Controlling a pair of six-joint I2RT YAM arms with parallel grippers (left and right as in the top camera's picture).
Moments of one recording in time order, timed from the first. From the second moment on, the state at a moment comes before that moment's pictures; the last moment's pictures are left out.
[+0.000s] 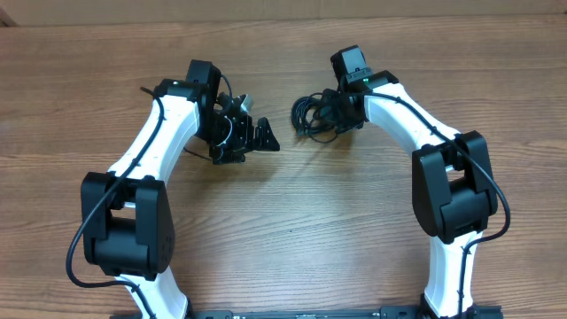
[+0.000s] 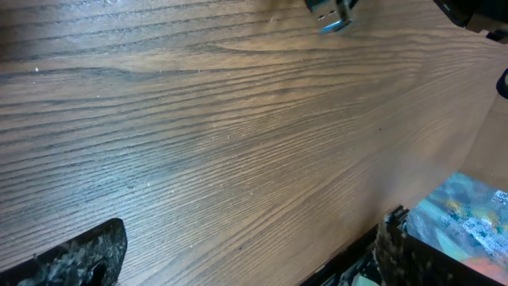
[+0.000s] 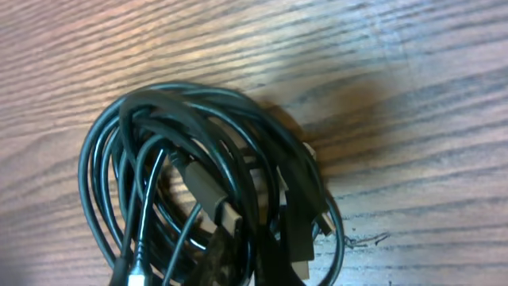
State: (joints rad) left arm -0.16 1.92 1.46 -1.05 0.64 -0.18; right arm 0.34 2.16 1.63 -0.68 -0.14 0.57
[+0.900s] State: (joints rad) left arm -0.12 1.92 1.46 -1.00 0.94 -0.21; right arm 0.35 1.83 1.73 -0.93 -0.87 0.36
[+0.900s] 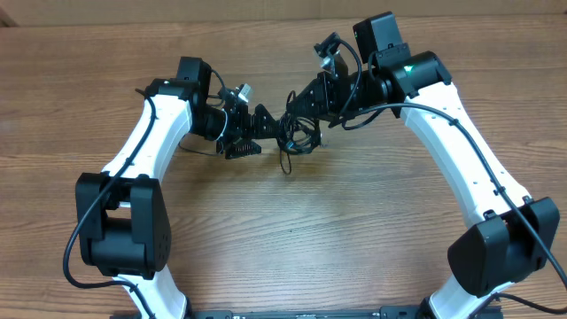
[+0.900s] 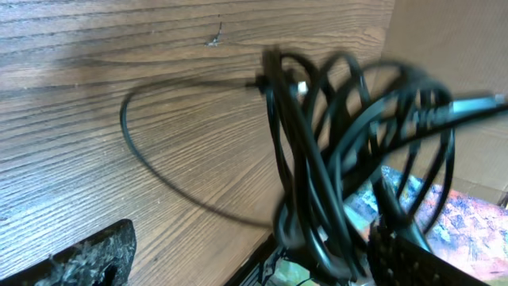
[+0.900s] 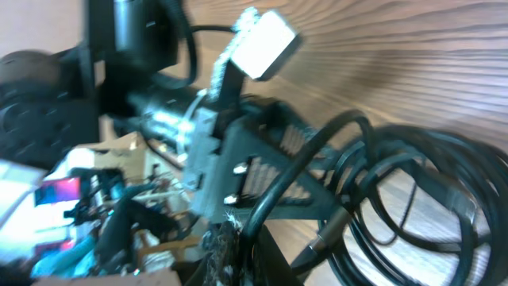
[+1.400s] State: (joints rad) left arm -0.13 1.92 1.46 -1.02 0.73 -0.35; right arm 0.35 1.83 1.73 -0.92 -1.04 0.36
